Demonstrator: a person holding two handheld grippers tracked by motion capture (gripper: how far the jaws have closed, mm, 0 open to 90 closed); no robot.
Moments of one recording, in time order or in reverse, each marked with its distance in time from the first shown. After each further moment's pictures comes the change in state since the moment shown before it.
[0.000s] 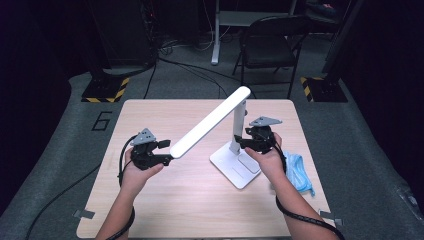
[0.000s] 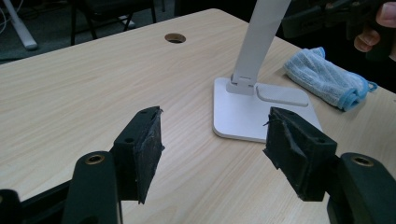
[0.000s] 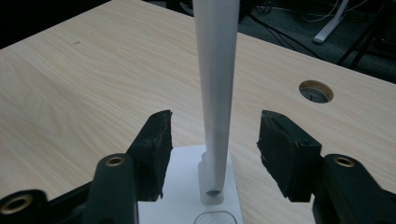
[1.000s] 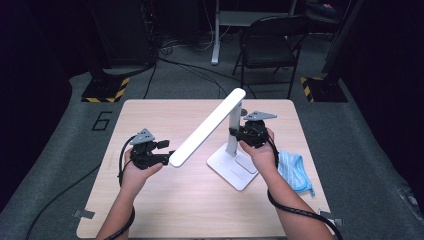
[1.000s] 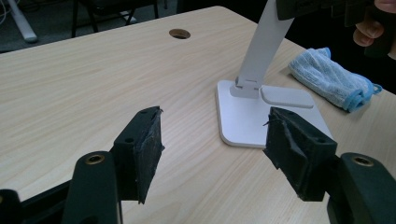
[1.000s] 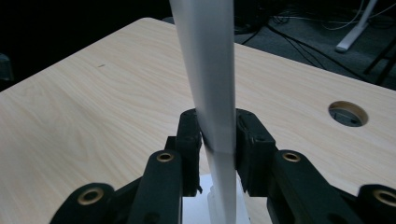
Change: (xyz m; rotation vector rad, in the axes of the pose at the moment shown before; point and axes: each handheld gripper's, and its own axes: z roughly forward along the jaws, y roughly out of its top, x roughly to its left) left arm 0.007 -0.006 0.003 0.002 -0.004 -0.041; right arm 0.008 0.017 0.014 -0.041 0.080 0.030
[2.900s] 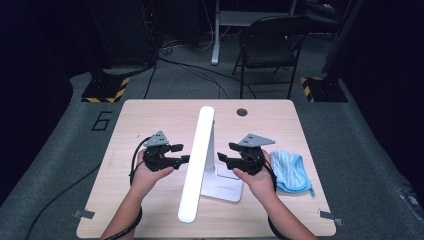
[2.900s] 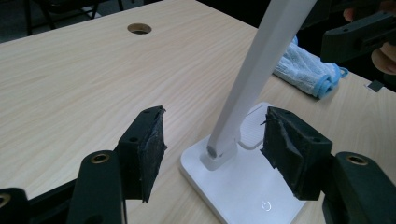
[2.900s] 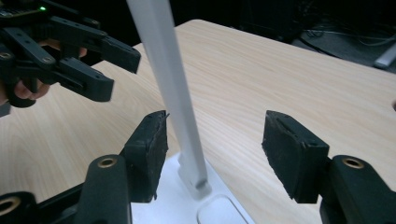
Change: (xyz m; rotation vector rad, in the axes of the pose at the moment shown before) left arm -0.021 0.001 0.029 0.032 -0.124 0.053; right arm 0.059 -0.038 -0.033 -0.062 0.101 -0.057
